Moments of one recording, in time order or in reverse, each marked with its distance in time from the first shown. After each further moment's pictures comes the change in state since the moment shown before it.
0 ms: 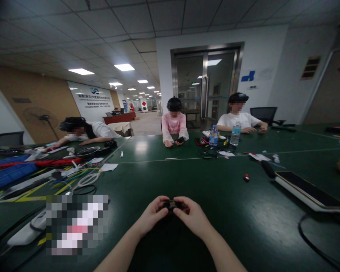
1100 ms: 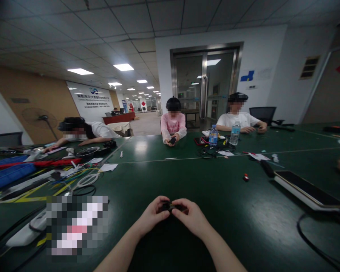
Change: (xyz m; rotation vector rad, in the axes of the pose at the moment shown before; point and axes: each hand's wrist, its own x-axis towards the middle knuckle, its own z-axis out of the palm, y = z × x) left_hand 0.002 -0.004 0.001 0.006 0.017 -0.020; right_hand -0.001 -0.005 0.003 0.015 -0.040 0.026
